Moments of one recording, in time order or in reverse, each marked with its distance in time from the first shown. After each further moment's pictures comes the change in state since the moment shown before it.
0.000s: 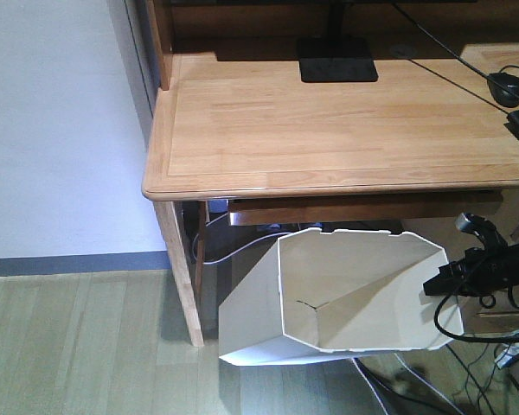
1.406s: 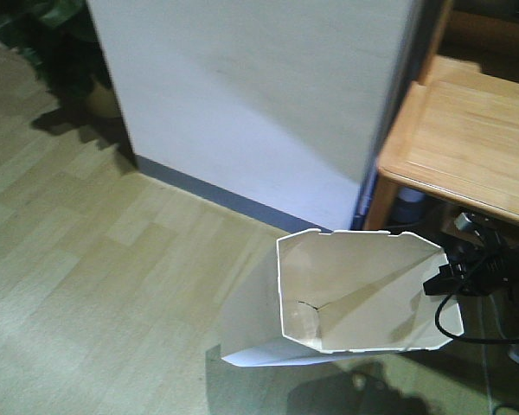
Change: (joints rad) left arm 0.000 0.000 0.000 0.000 0.000 0.000; right arm -0.003 0.000 0.000 0.005 0.001 0.000
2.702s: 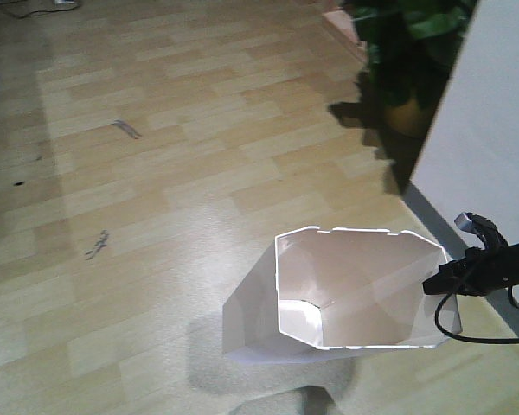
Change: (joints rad) left arm 0.000 0.000 0.000 0.000 0.000 0.000; right arm 0.000 0.000 0.000 0.003 0.005 0.000
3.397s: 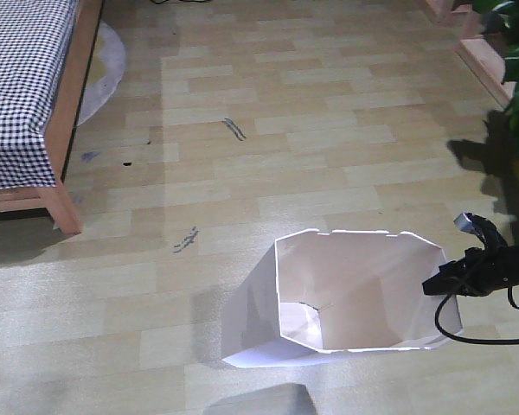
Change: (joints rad) left arm 0.000 0.000 0.000 0.000 0.000 0.000; right arm 0.000 0.000 0.000 -0.002 0.003 0.000
